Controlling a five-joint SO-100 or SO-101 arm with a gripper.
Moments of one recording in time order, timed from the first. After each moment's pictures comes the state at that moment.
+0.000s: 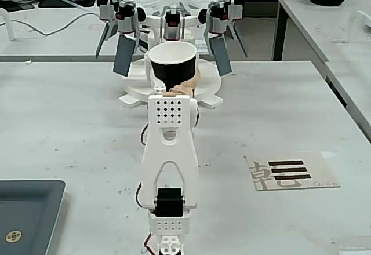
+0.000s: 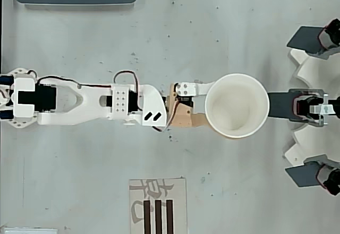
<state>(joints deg) -2.8 69.8 112.2 -58.4 -88.2</state>
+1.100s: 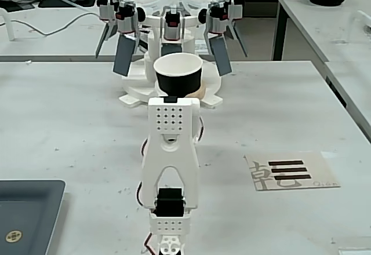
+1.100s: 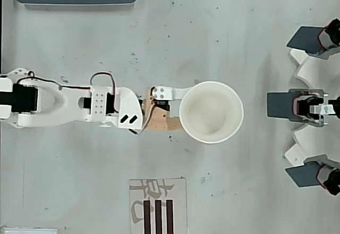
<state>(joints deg) -1.2 82.3 134.4 -65.5 -87.9</state>
